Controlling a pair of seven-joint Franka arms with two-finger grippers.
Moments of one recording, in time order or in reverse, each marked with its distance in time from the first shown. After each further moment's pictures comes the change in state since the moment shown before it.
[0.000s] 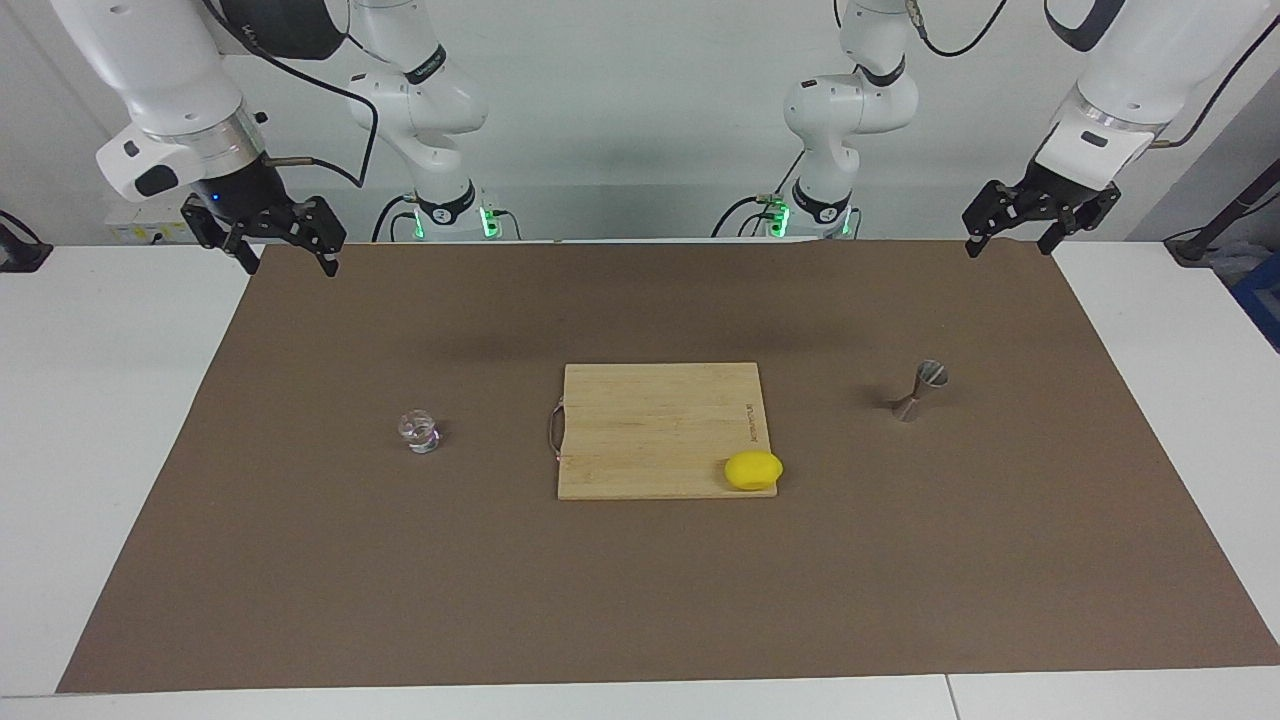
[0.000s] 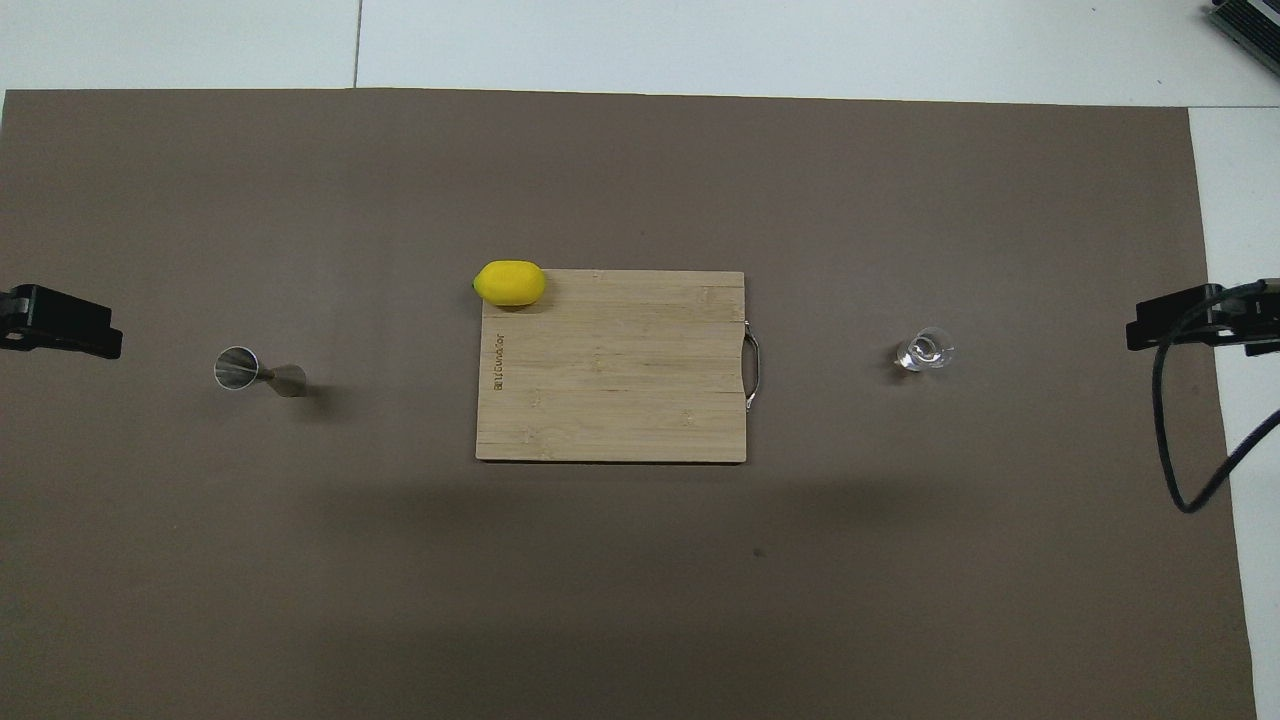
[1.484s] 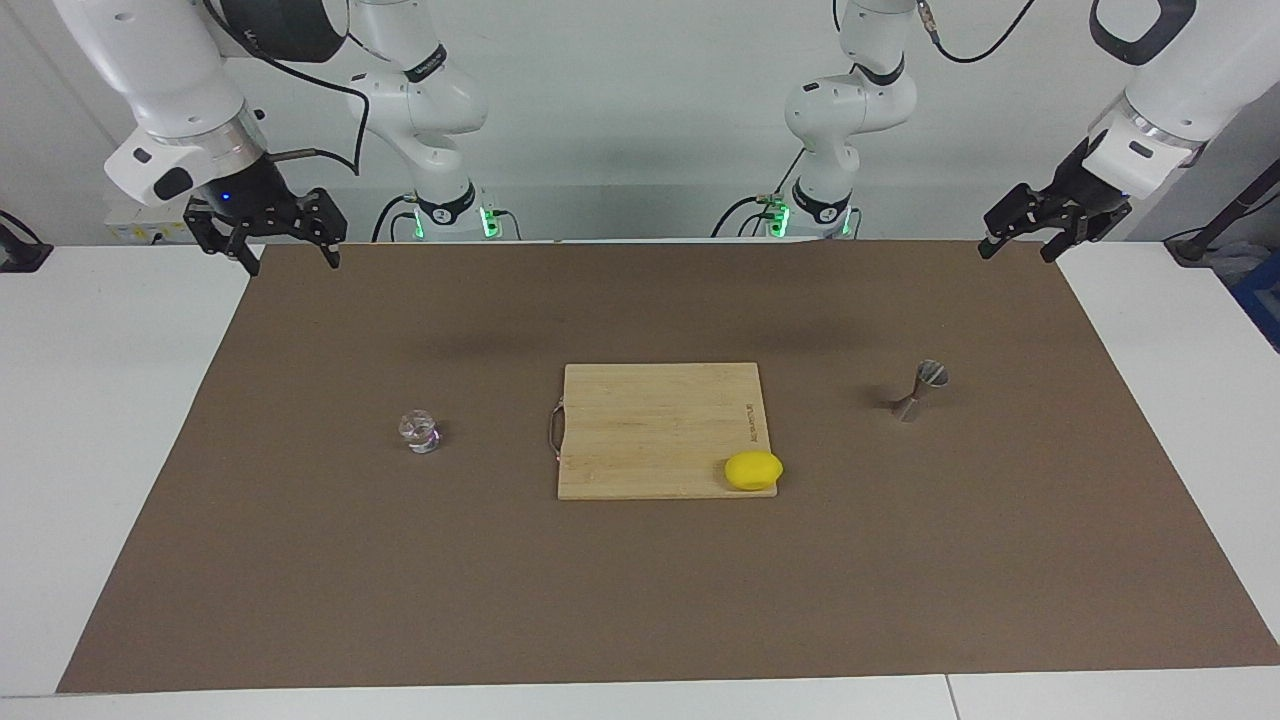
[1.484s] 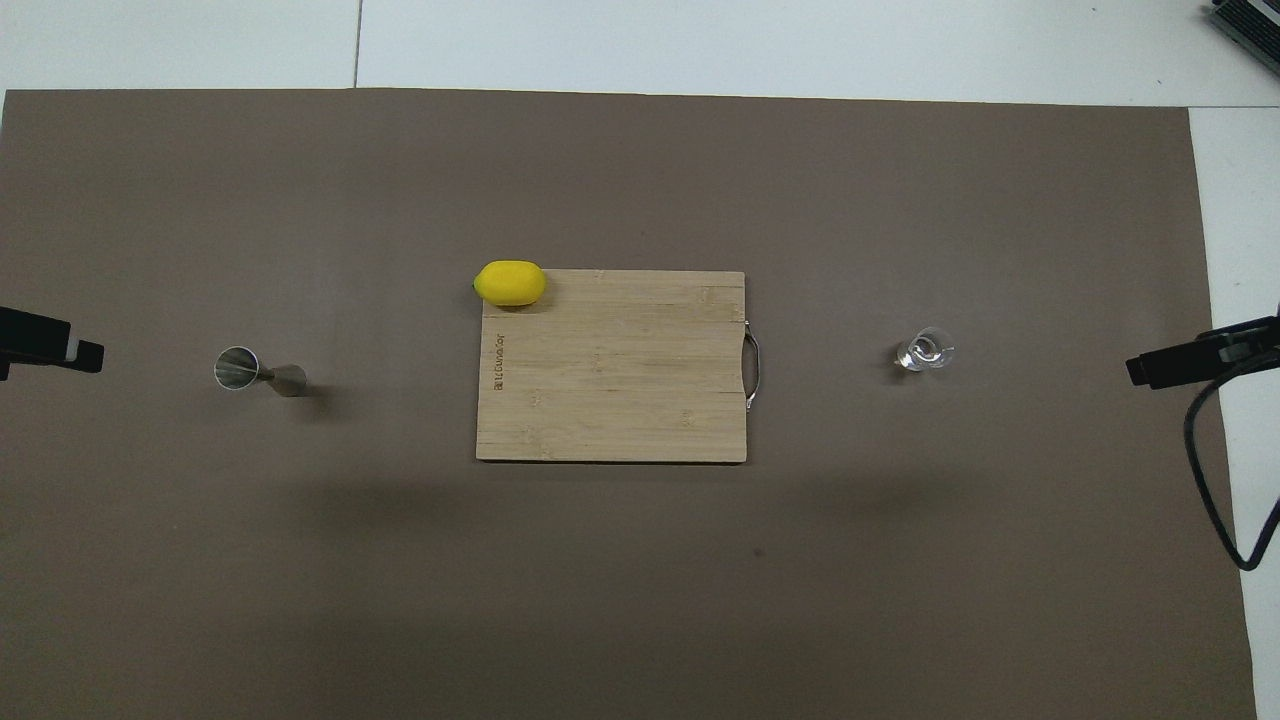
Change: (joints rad) left arm 0.175 -0.002 0.006 -0.096 -0.260 0.022 0.187; right arm -0.043 -0.045 -0.003 -0.115 0.047 0.075 -0.384
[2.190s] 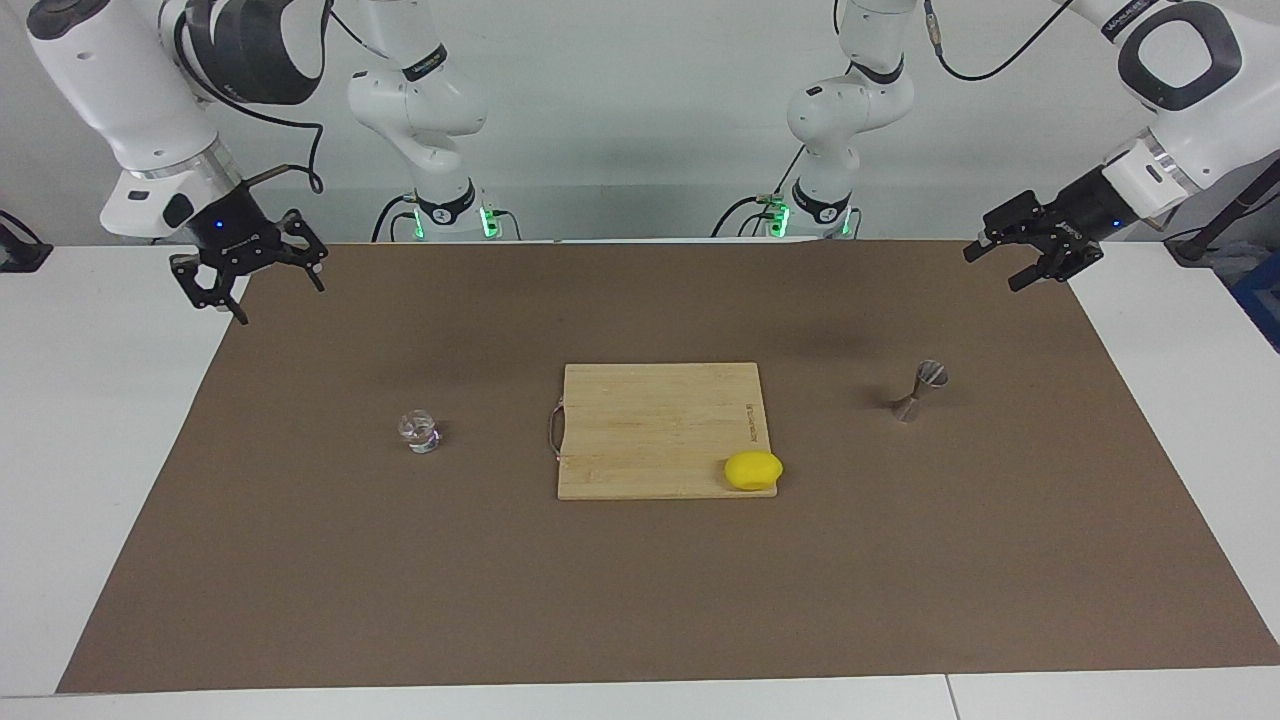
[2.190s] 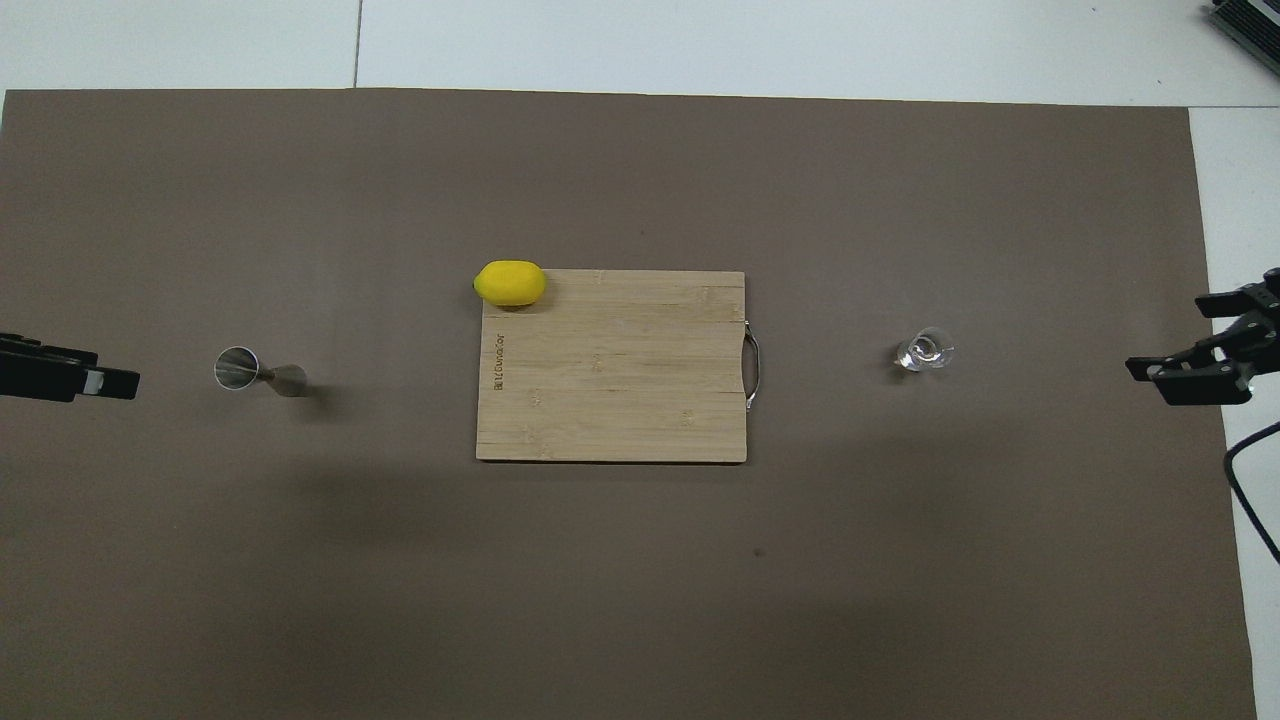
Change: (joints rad) left arm 0.088 0.001 -0.001 -0.133 -0.320 0.004 0.486; right arm -0.139 -0.030 -0.004 -0.222 0.236 0.290 -0.629
